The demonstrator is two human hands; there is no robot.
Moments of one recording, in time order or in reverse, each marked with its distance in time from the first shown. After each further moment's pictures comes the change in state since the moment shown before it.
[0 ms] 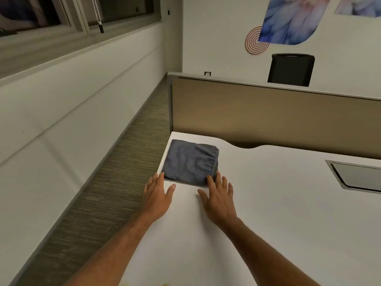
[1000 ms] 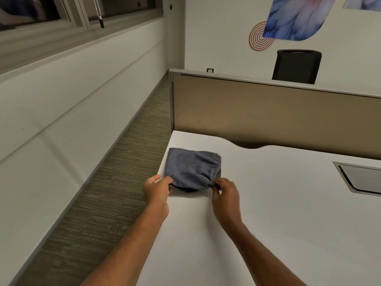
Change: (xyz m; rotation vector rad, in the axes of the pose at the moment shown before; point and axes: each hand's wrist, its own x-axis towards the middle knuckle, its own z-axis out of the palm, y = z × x) left_hand 0.016 0.043 -0.010 -1.221 0.292 -0.616; right_hand -0.001 -0.003 -0.013 0.485 0.380 0.000
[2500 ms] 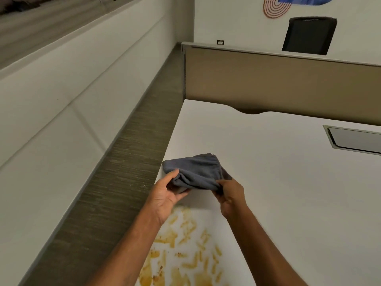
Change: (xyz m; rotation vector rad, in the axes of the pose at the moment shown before) left_hand -0.166 -0.022 -0.133 -0.278 -0.386 -0.322; right_hand -0.151 -0.069 -0.068 1.045 0.005 1.048
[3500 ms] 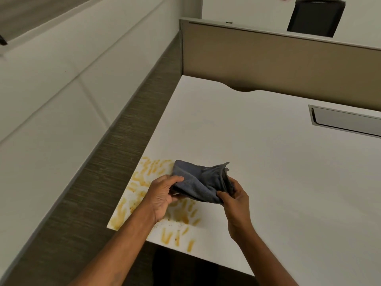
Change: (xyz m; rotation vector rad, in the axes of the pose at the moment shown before) left_hand -0.124 -0.100 -0.010 0.283 0.115 0.003; right_hand -0.105 0.038 -0.163 -0.383 -0.228 -0.375
